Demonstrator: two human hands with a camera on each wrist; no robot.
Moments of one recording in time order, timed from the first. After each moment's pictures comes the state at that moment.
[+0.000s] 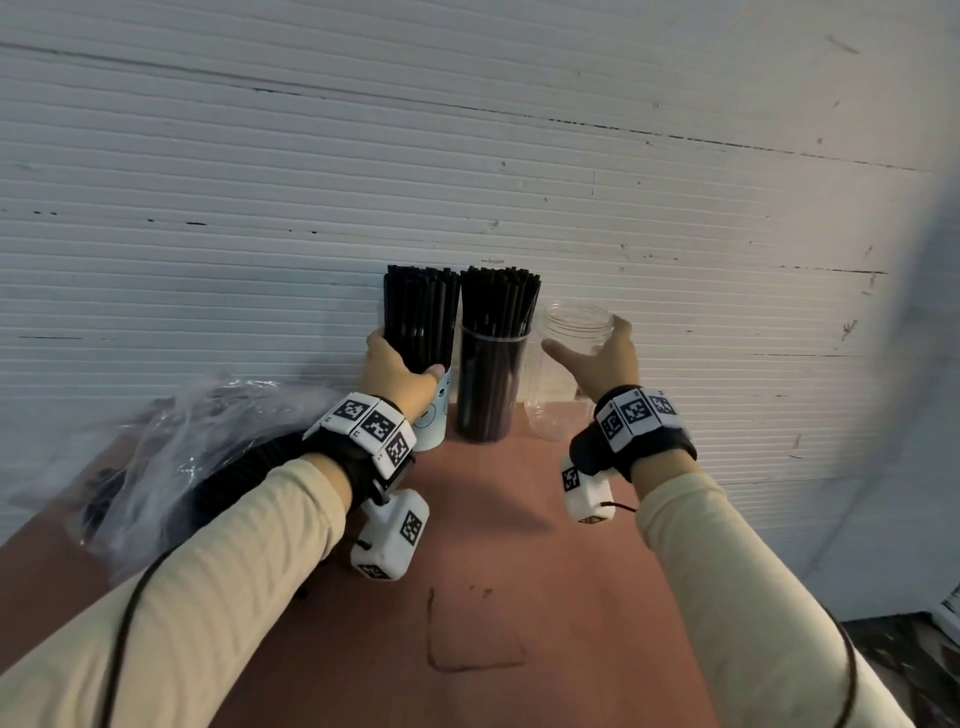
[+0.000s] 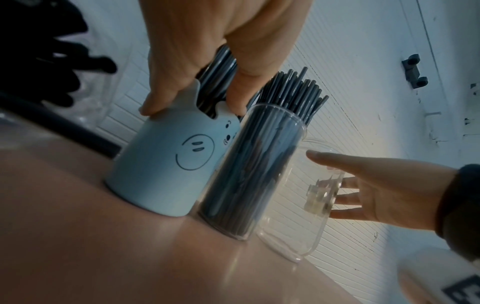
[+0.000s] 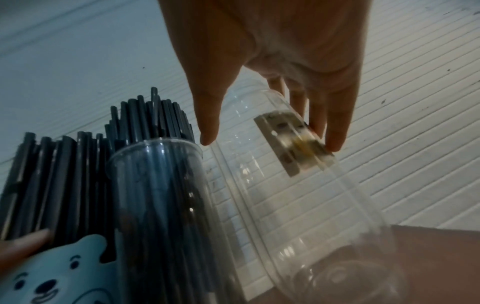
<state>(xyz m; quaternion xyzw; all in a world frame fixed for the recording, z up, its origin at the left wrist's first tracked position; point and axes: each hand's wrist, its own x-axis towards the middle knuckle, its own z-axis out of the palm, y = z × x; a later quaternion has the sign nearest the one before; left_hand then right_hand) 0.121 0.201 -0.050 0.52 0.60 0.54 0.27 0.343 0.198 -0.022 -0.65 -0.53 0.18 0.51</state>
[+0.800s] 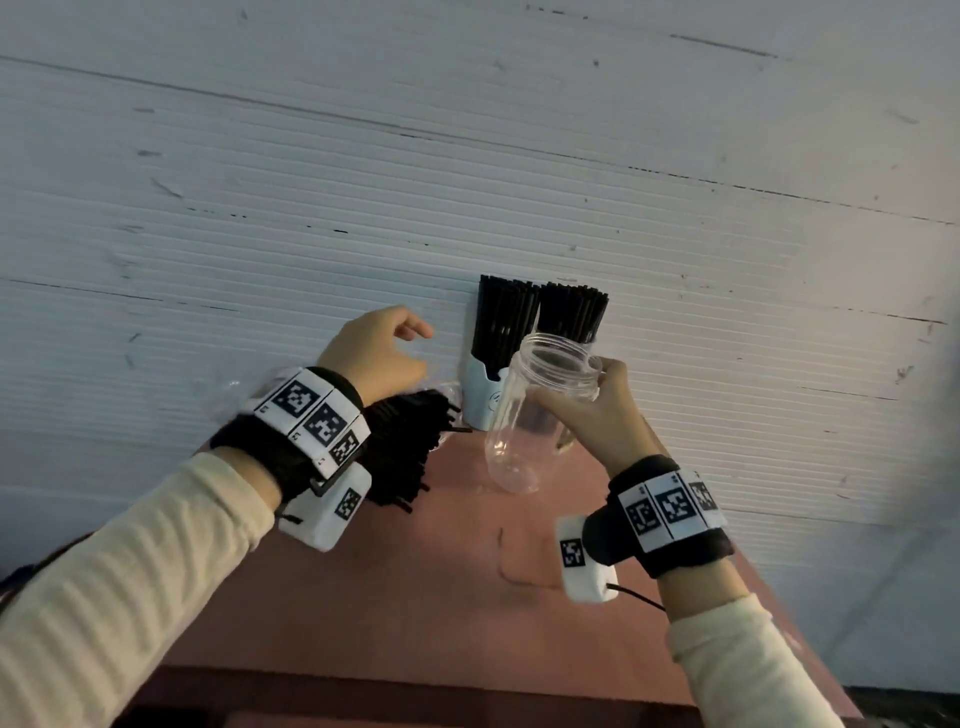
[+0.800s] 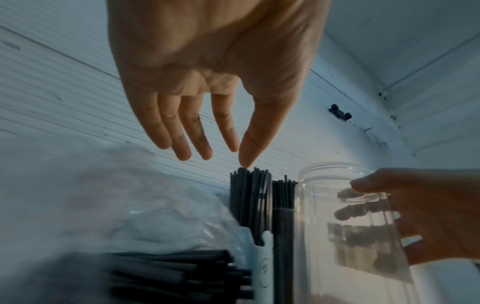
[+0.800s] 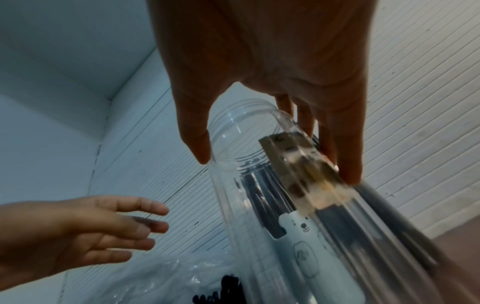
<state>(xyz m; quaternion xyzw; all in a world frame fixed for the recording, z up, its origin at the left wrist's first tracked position) 0.012 0.067 0.005 0.66 0.62 0.41 0.12 0.262 0.077 -0.026 -0.53 -0.63 0.26 0.51</state>
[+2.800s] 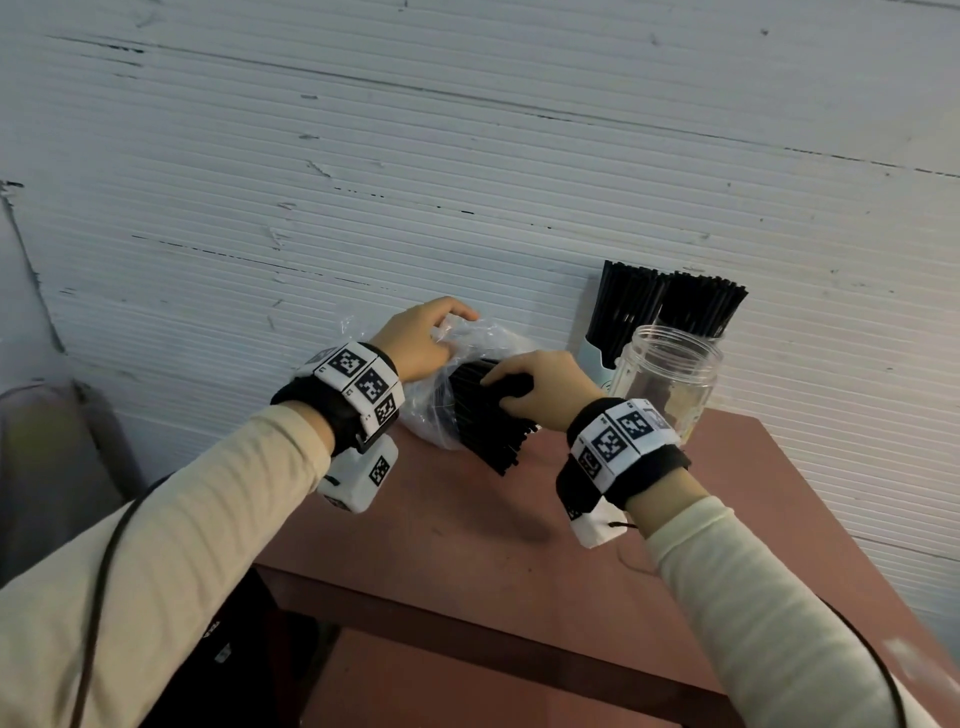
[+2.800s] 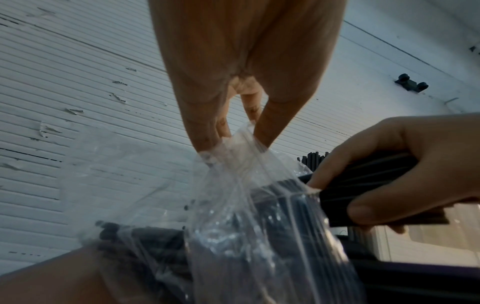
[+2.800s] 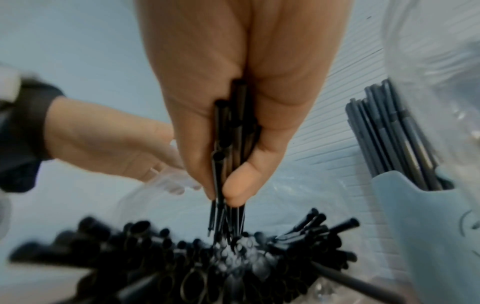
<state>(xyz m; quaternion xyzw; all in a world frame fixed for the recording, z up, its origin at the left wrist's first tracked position) -0.080 0.049 -0.017 0.67 0.63 0.37 0.14 0.112 0.079 -0.022 -0.41 -0.89 0.13 0.17</state>
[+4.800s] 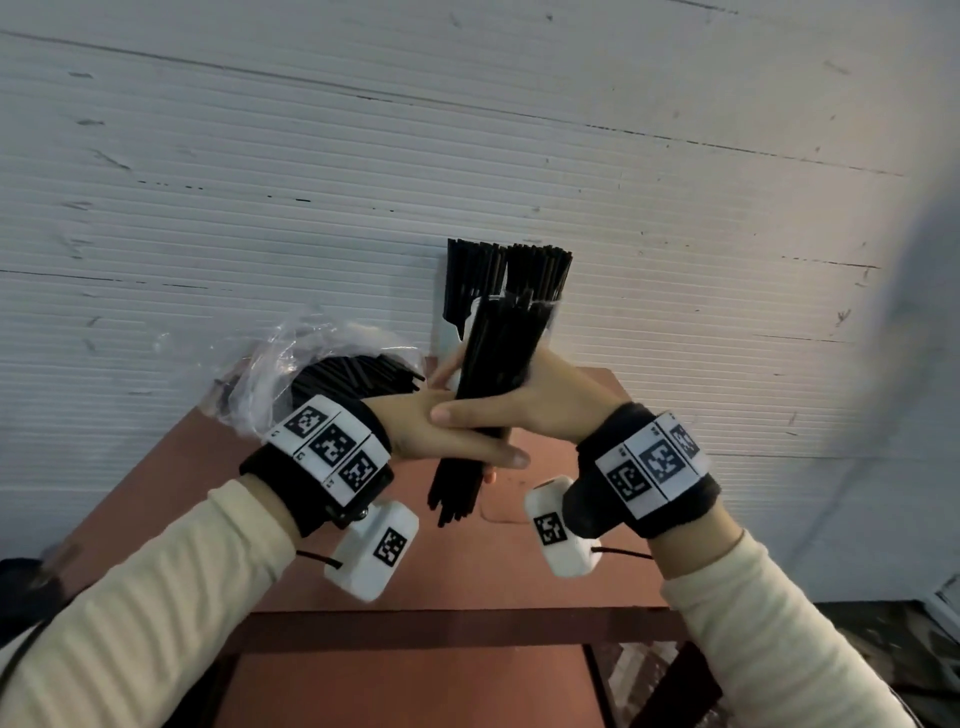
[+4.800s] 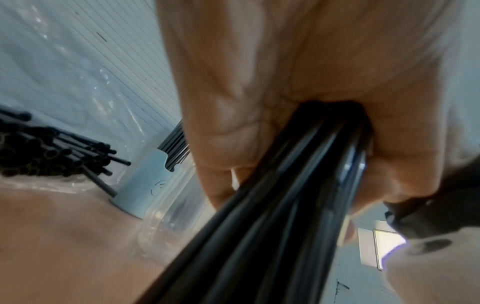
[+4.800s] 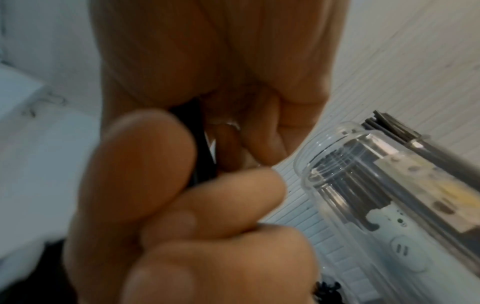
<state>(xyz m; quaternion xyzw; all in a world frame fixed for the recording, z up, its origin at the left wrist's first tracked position) 0.073 -0.010 -0.006 0.82 0.37 0.16 0.40 0.232 -0.007 0.017 -0.34 -0.85 0.28 0.27</state>
